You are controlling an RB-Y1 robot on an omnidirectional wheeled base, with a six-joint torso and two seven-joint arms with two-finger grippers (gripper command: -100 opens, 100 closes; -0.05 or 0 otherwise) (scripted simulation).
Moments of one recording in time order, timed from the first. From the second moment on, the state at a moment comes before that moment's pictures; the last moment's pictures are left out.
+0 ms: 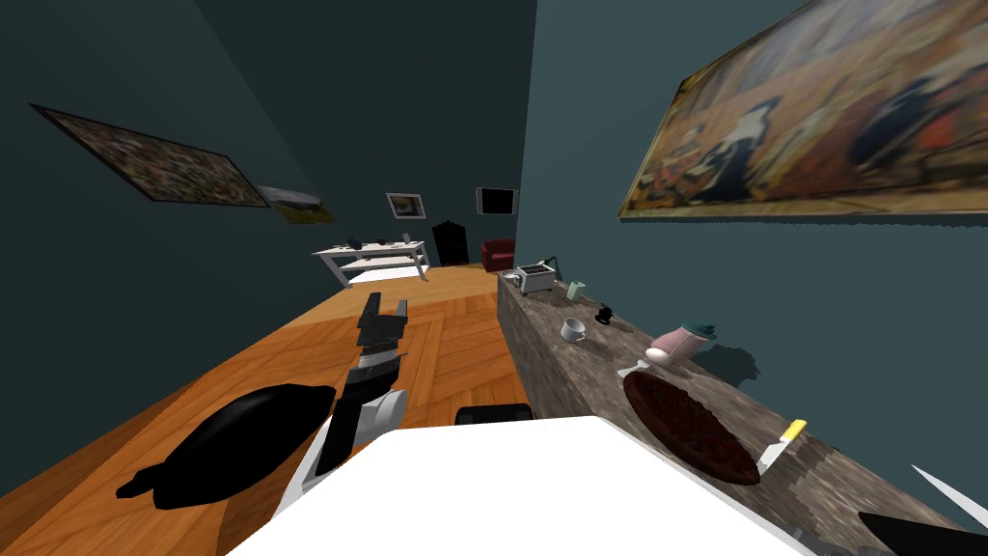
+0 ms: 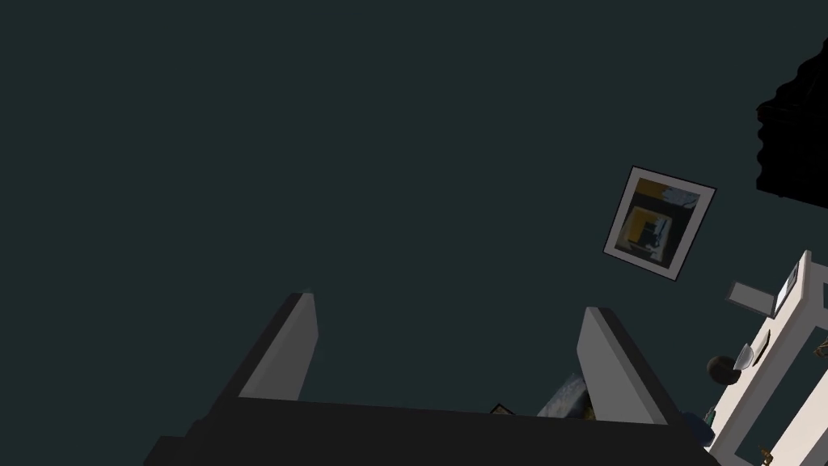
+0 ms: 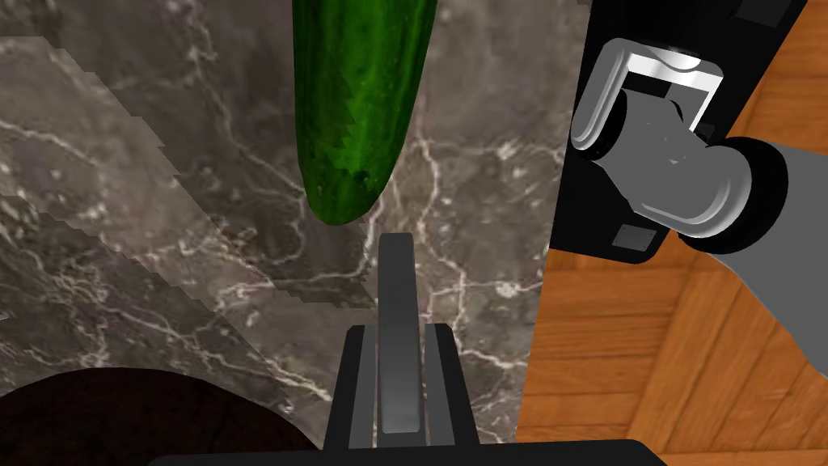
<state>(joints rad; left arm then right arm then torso) 0.49 0.04 0.08 -2.24 0.04 -0.45 0.15 2.01 -1.42 -0.63 -2.29 -1.15 0.32 1.65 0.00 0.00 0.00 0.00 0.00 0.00</state>
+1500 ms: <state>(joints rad) 0.49 0.04 0.07 -2.24 0.04 -0.45 0.15 2.08 -1.41 -0.83 -2.21 -1.42 0.44 1.76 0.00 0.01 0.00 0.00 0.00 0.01</state>
